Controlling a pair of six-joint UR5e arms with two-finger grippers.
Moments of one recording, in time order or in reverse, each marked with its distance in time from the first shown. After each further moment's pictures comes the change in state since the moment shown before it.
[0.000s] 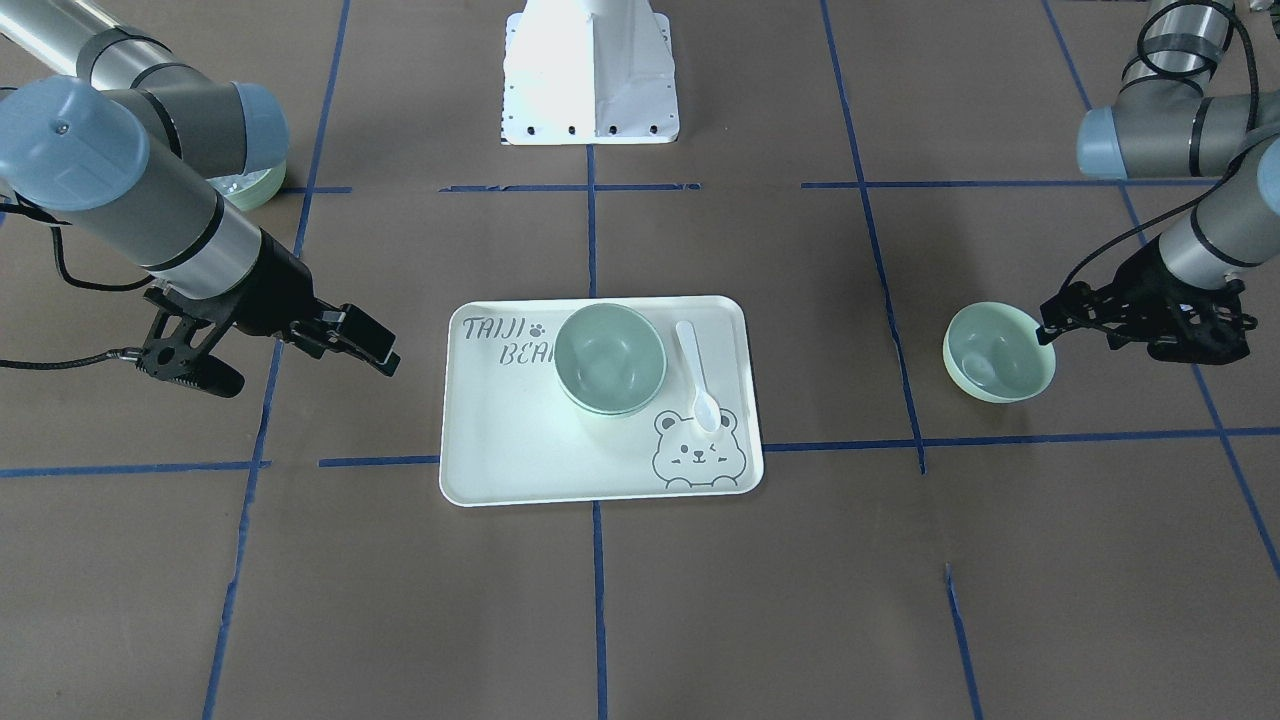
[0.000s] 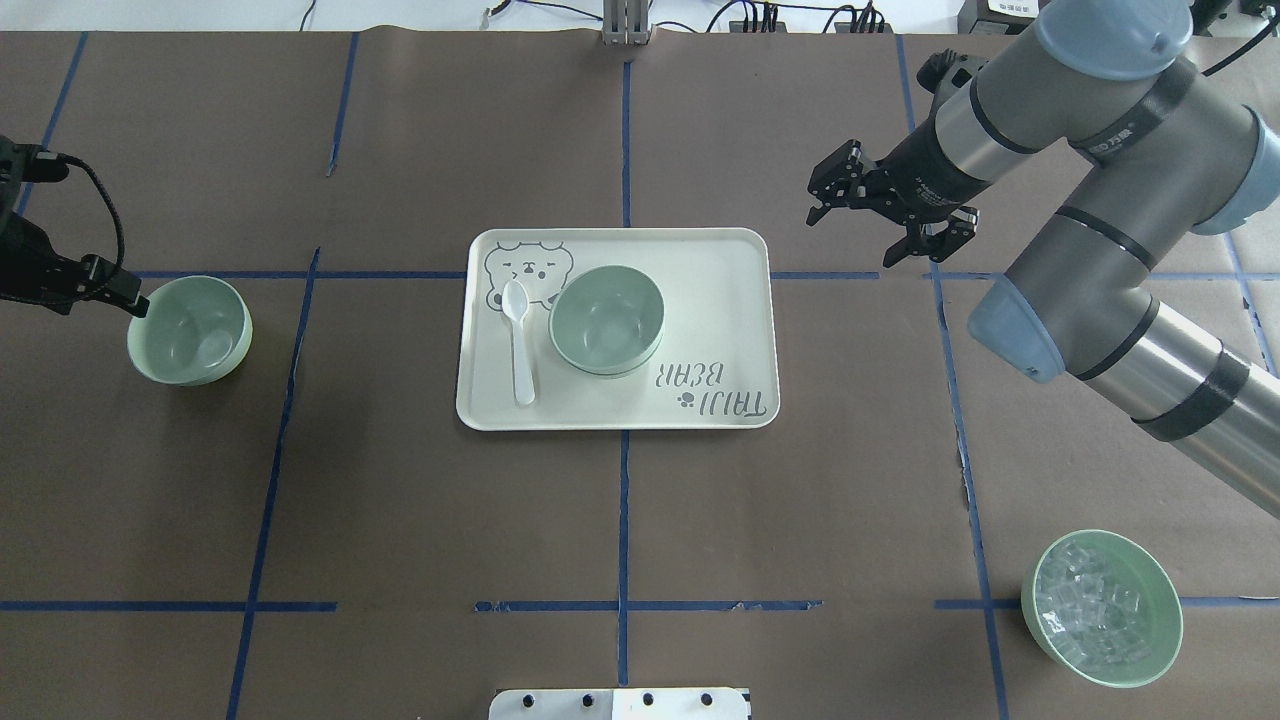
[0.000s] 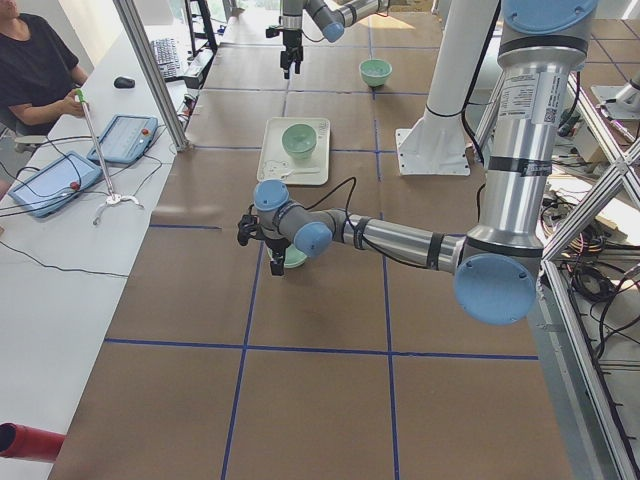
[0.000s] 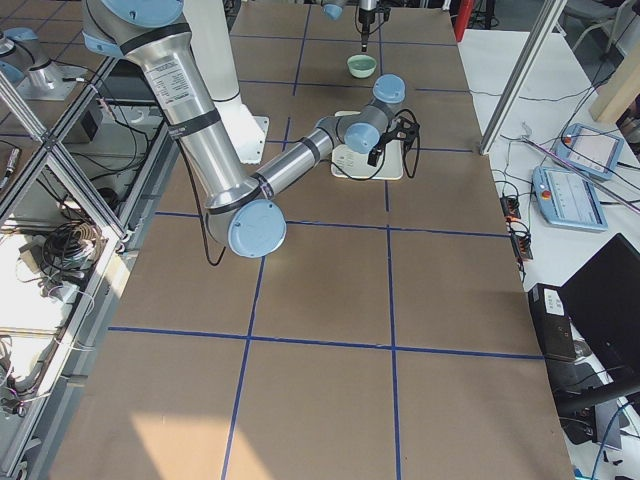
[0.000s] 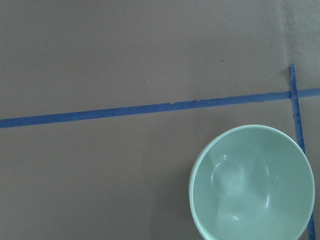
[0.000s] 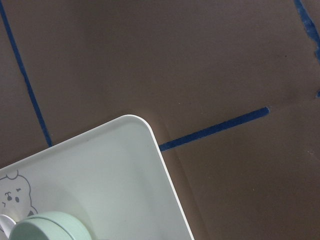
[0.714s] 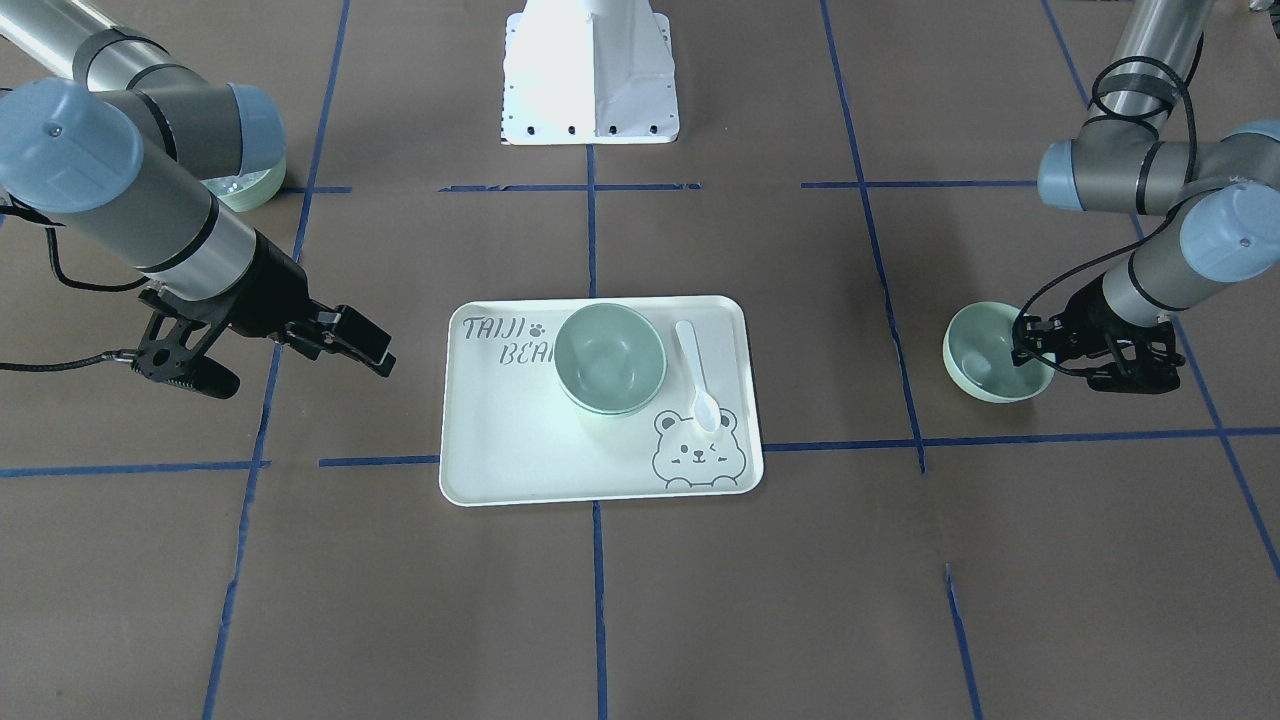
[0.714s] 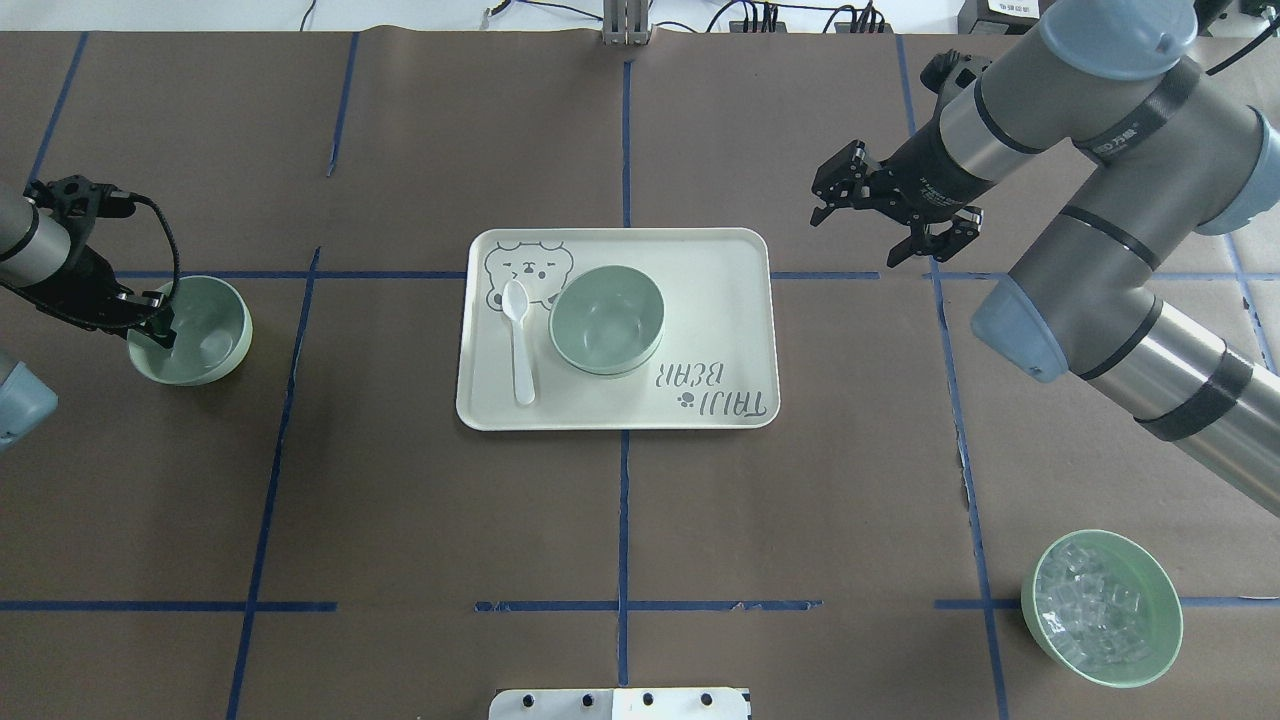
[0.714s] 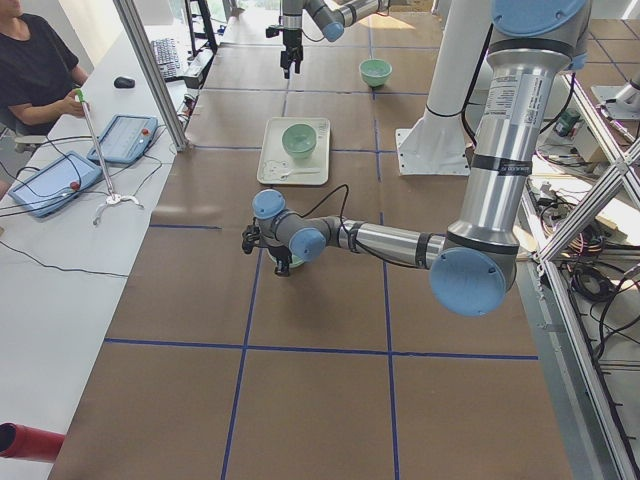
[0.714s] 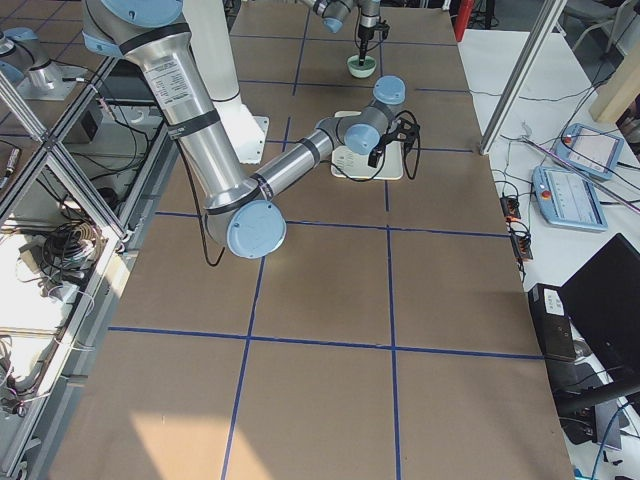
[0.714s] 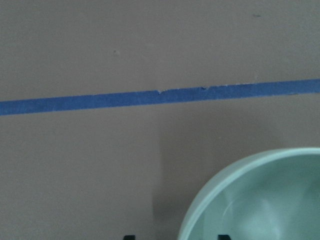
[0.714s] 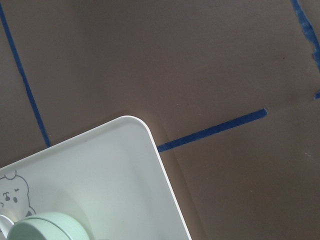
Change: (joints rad) left arm 0.061 -0.052 0.101 -0.010 0.004 -0.008; right arm 0.002 -0.002 -0.001 0.000 0.001 -0.005
